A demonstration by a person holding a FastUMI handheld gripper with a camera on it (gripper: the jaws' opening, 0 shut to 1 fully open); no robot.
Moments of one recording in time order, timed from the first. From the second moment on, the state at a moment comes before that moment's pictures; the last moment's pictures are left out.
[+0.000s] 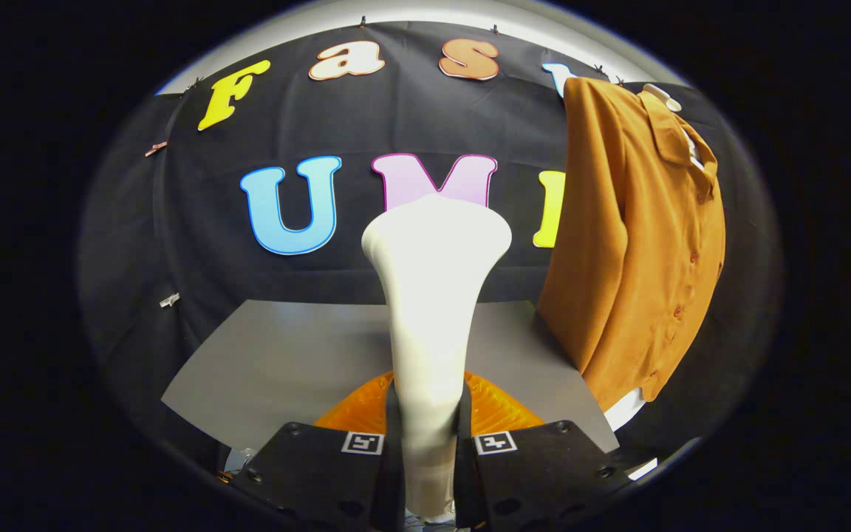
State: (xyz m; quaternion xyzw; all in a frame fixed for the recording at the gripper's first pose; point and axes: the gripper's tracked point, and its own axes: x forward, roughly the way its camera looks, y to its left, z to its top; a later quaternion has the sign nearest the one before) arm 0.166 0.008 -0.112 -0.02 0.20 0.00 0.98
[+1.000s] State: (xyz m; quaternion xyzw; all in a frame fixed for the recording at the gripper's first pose) arm 0.004 -0.105 -0.030 0.01 0.07 -0.13 0.99
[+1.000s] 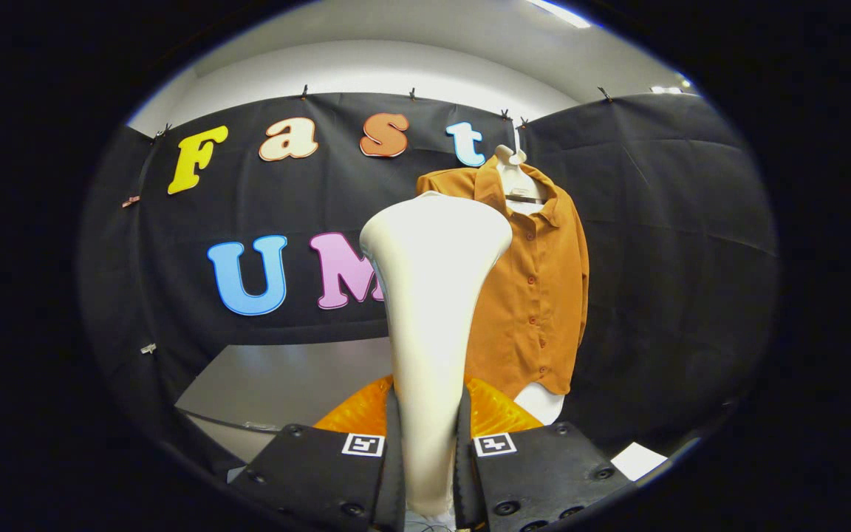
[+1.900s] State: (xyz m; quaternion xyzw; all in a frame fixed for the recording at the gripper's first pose) arm 0.152 -0.253 -0.041 0.04 0.10 -0.04 0.99
